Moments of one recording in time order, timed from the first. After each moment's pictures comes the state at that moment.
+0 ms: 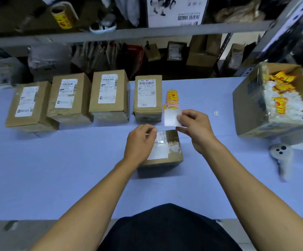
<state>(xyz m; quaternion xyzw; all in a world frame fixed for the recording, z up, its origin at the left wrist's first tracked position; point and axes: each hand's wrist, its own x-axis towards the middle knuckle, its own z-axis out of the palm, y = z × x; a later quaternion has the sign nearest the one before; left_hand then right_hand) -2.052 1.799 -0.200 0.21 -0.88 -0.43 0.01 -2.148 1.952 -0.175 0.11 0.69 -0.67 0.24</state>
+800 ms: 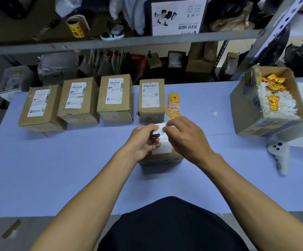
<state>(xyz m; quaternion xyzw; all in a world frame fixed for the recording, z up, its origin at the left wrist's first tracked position) -2.043 1.801 -0.150 0.42 -0.50 -0.75 -0.13 -2.088 1.957 -0.171 -0.45 0.86 -0.17 -0.17</state>
